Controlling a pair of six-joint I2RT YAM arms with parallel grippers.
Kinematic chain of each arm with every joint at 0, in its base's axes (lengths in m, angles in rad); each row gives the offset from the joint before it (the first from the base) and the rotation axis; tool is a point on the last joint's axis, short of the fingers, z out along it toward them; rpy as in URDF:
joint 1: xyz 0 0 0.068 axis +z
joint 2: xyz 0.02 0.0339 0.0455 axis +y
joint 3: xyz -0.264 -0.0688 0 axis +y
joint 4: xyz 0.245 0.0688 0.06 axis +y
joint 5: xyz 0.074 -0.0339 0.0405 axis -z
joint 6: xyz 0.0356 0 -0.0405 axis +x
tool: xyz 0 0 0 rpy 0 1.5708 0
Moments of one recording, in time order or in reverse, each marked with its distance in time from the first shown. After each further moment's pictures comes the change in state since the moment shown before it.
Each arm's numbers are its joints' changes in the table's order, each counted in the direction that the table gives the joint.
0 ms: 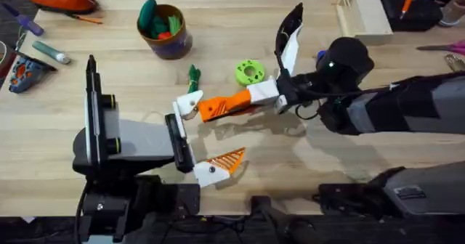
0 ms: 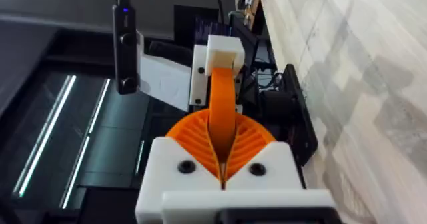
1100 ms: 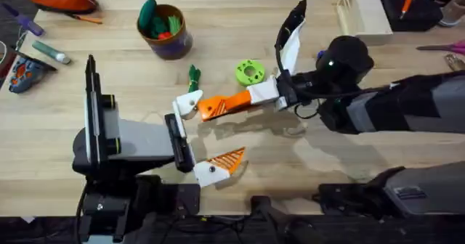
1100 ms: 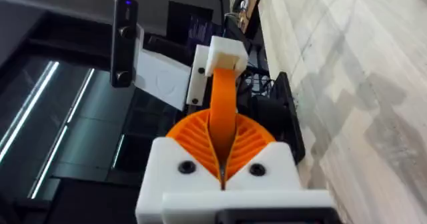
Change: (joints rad) left arm 0.000 0.000 0.000 -0.001 -0.003 0.001; right arm 0.000 0.000 -0.009 0.006 -0.001 -0.105
